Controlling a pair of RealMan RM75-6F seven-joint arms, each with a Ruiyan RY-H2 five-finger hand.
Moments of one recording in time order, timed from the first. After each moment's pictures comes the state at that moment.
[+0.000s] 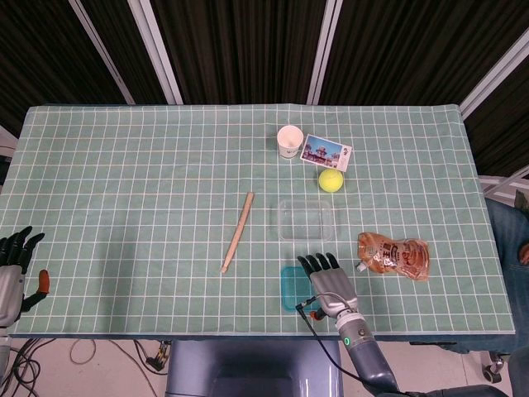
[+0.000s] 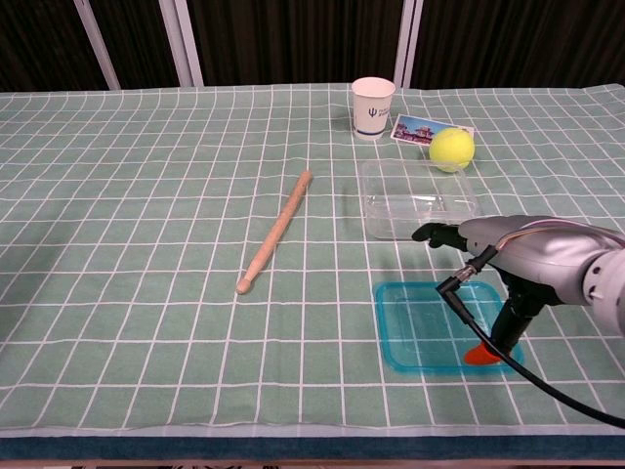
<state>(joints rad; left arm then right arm) -0.07 -1.13 -0.06 -1.71 1.39 1.46 0.10 0.60 -1.58 0.09 -2.03 -0.73 1.29 -0.90</state>
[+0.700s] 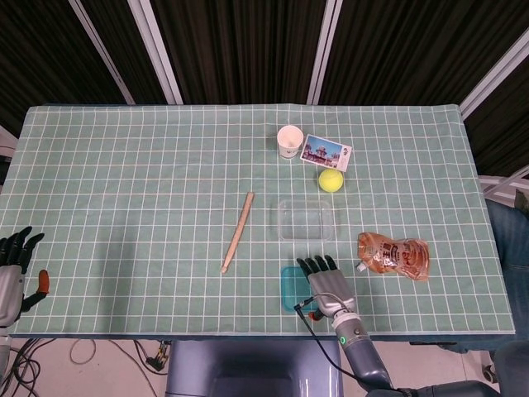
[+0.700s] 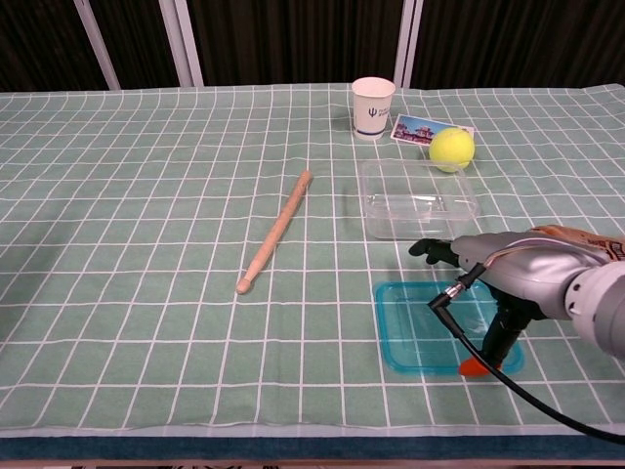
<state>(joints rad) -0.07 -1.13 -0.06 -1.71 1.38 1.46 0.10 0.63 -1.62 0.06 -1.96 -0.71 1.29 -0.88</state>
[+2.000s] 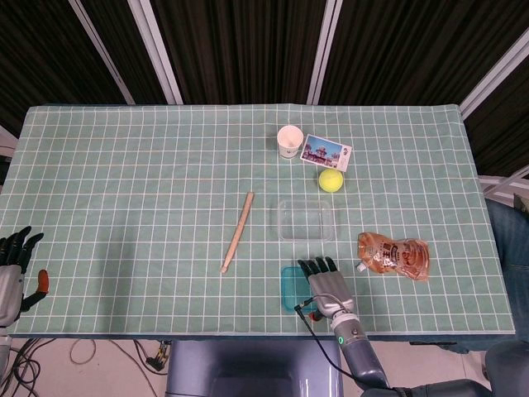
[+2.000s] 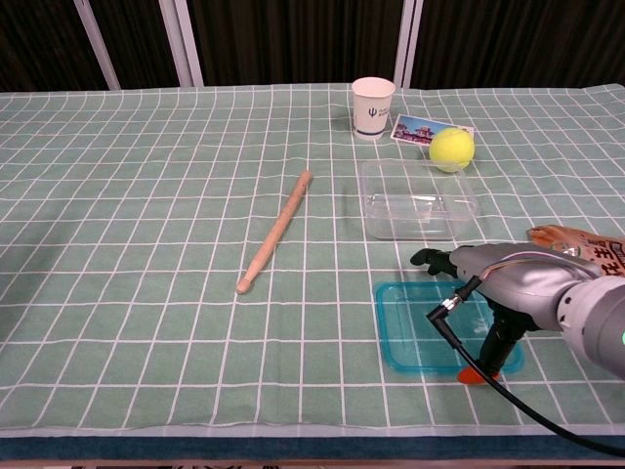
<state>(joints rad) -0.07 -1.13 -0.06 -1.71 1.38 1.46 0.10 0.63 -1.66 0.05 -1.91 -0.70 1.30 -0.87</state>
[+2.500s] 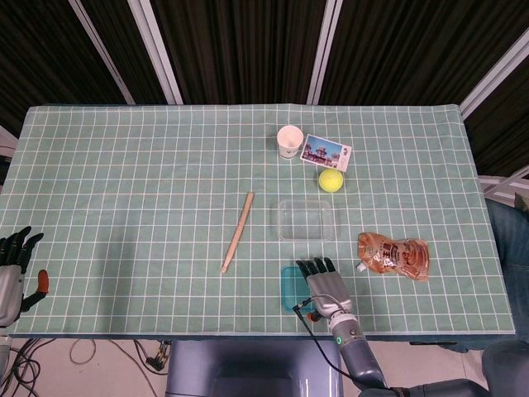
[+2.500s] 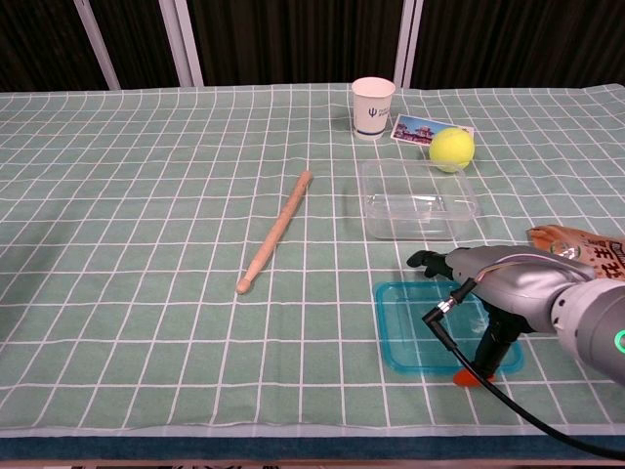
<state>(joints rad) -0.07 -1.13 -0.06 -1.71 1.38 1.46 0.10 0.64 -1.68 0.05 -1.90 -0.69 1.31 -0.88</state>
